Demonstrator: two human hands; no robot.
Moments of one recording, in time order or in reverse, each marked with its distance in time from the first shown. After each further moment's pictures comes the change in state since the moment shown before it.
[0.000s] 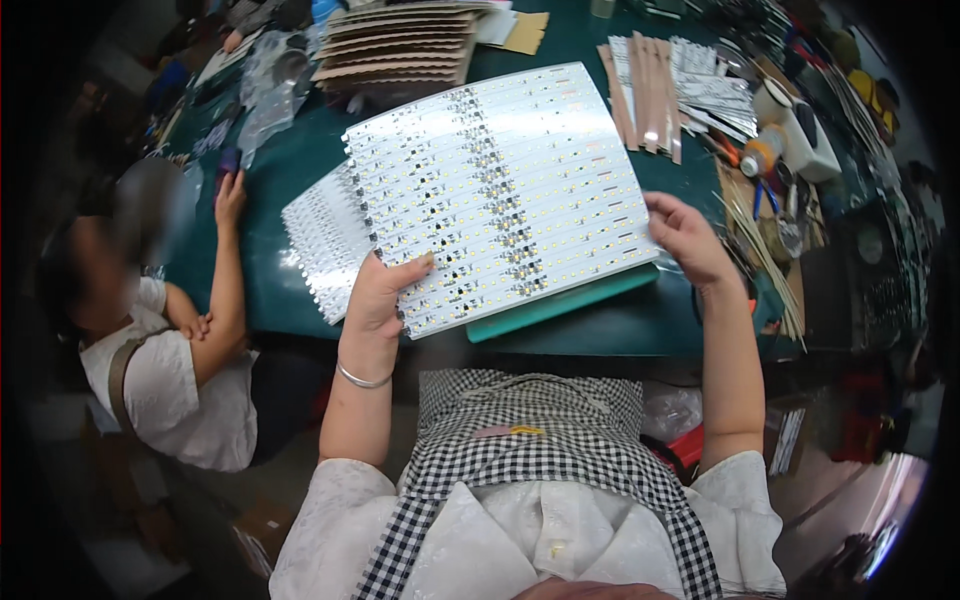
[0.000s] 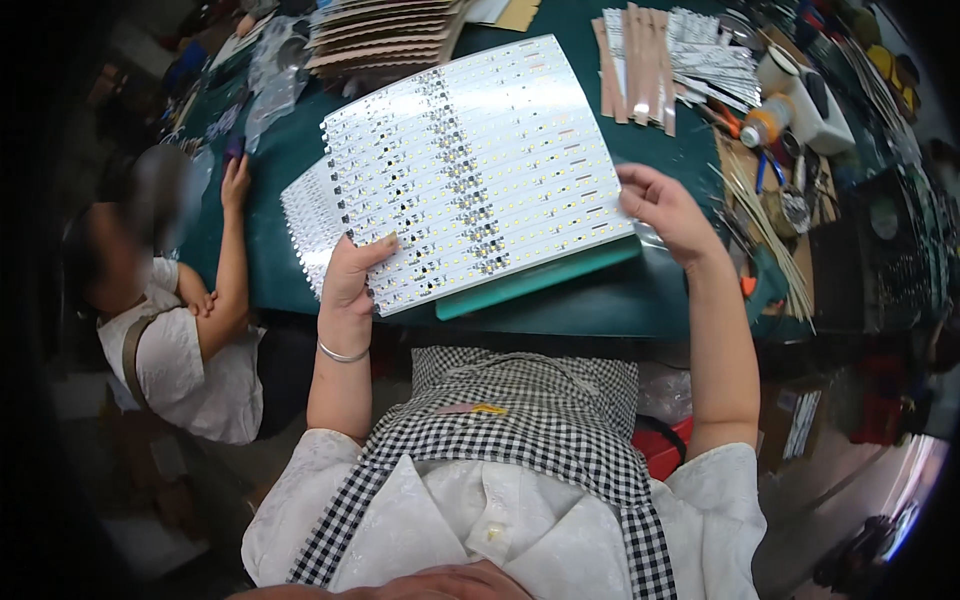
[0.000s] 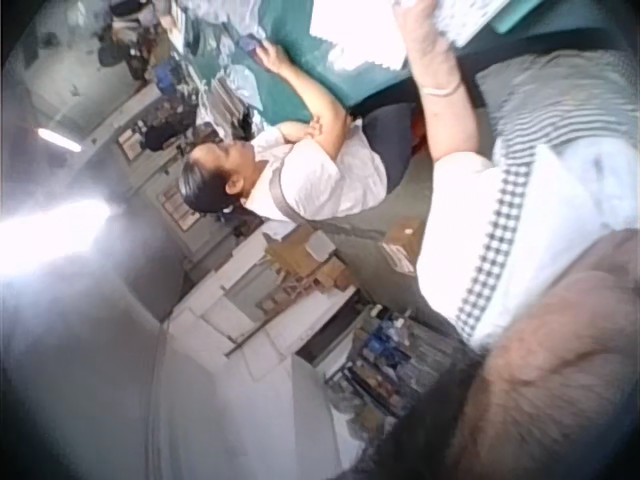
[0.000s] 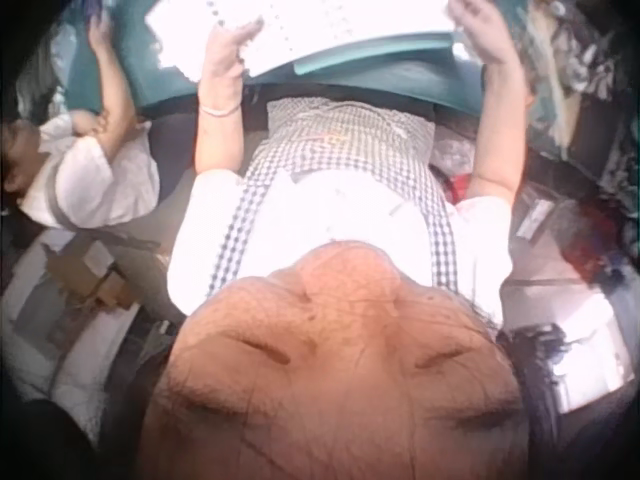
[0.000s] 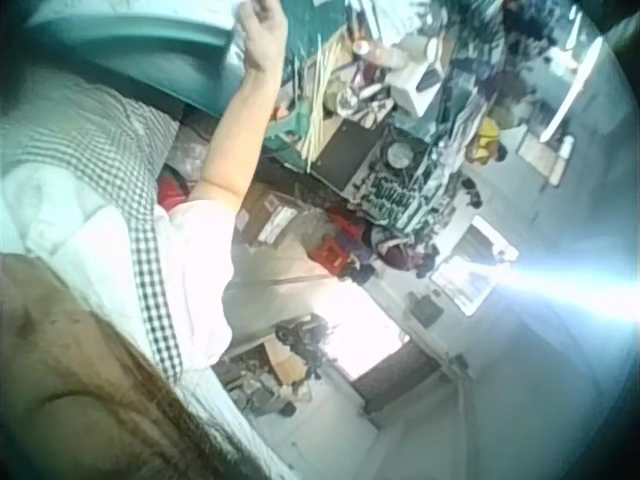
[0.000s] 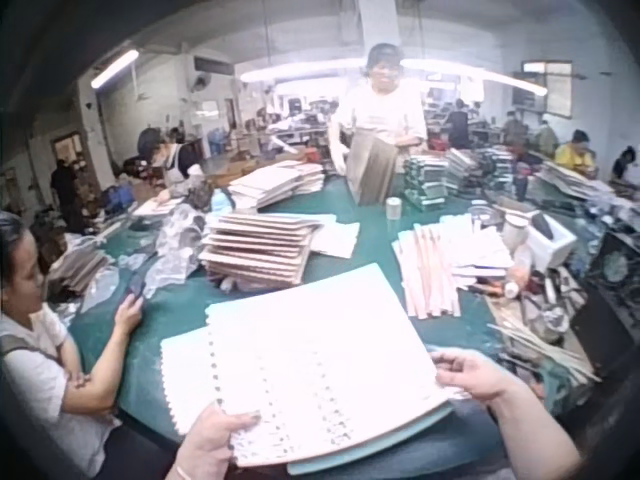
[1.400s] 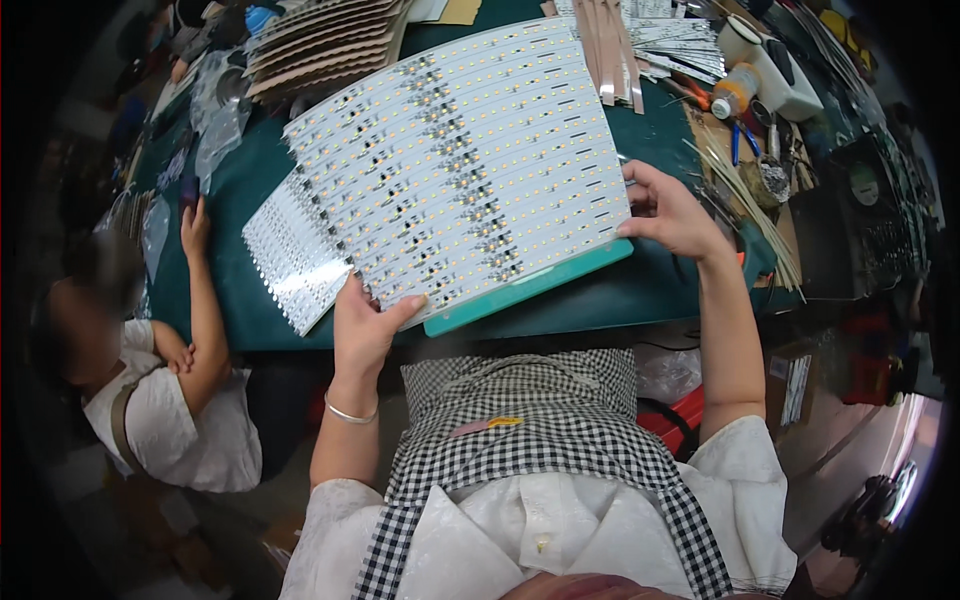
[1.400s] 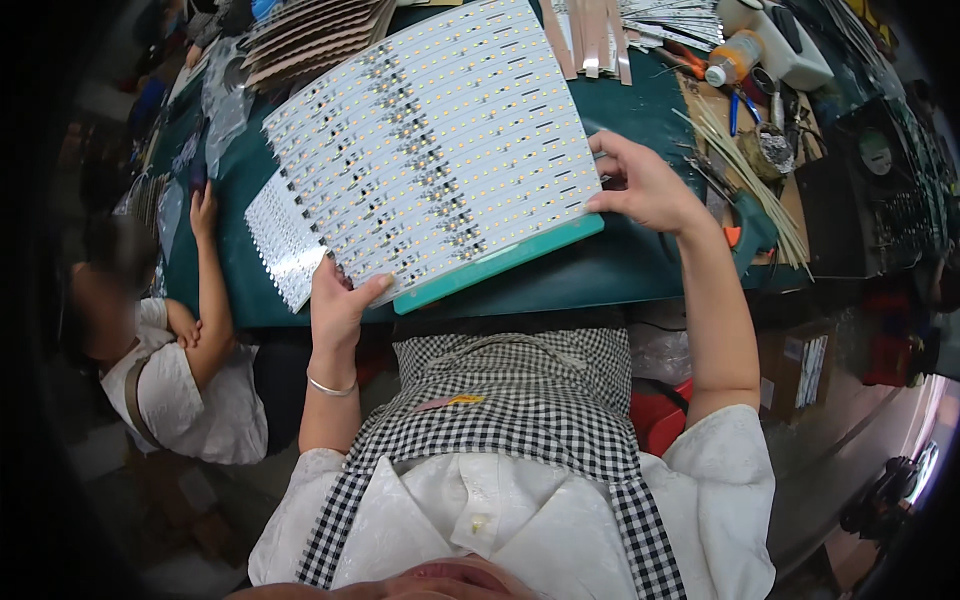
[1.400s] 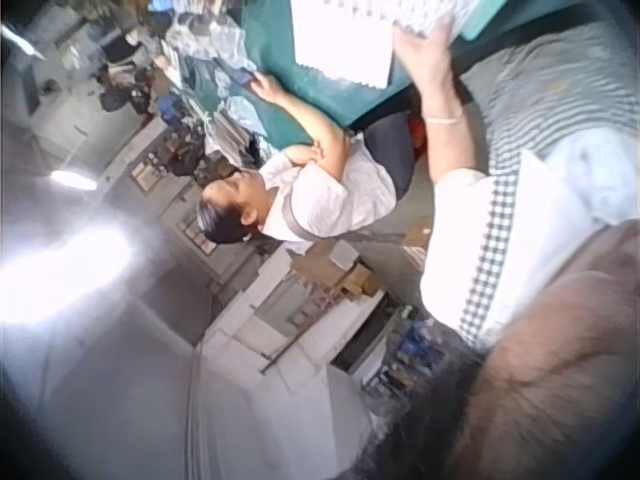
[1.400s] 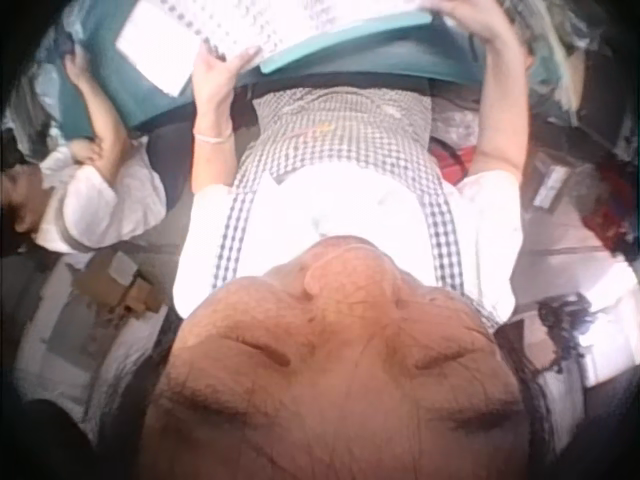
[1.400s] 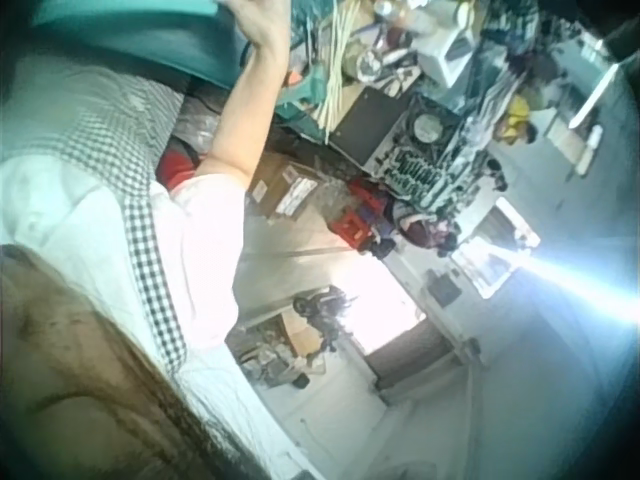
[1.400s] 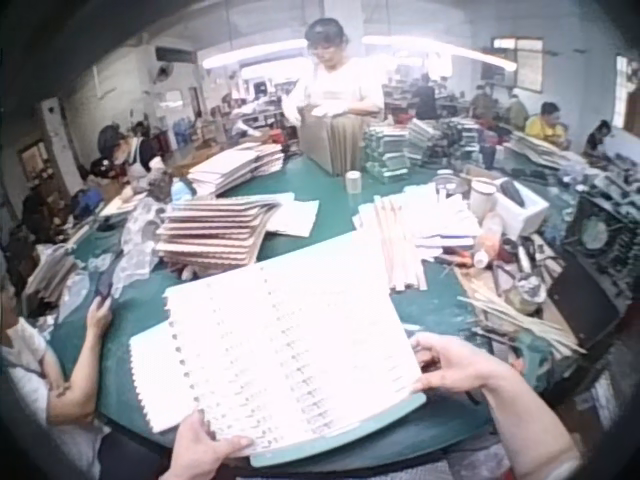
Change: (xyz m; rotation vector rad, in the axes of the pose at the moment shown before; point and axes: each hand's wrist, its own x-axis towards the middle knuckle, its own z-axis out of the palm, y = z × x) left_hand -0.029 -0.028 0.007 0.557 0.107 0.066; right_hand -0.021 0.002 -0.013 -0.305 -0.094 -0.009
